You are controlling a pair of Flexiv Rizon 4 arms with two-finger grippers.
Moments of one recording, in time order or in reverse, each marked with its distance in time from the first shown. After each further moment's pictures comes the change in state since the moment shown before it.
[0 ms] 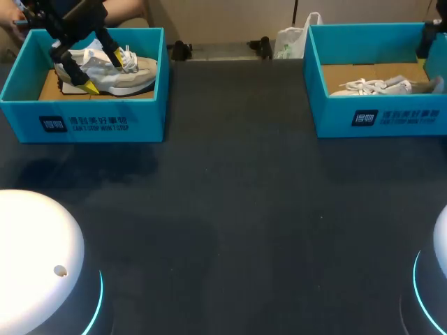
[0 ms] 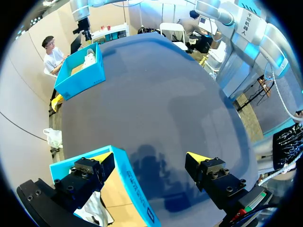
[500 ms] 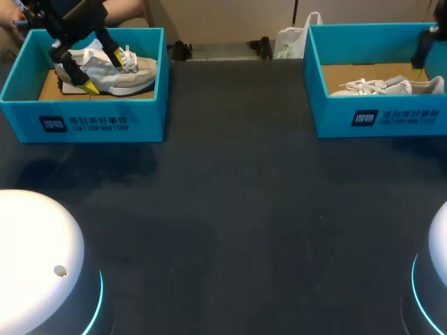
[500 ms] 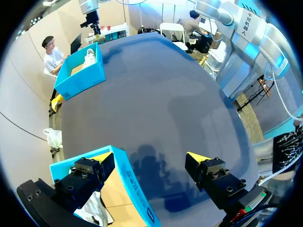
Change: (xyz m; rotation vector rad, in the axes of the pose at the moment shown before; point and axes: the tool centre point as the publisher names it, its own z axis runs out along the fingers) left arm 0.000 0.000 0.000 0.000 0.000 0.000; right arm 0.037 -0.071 -0.016 0.033 0.002 0.064
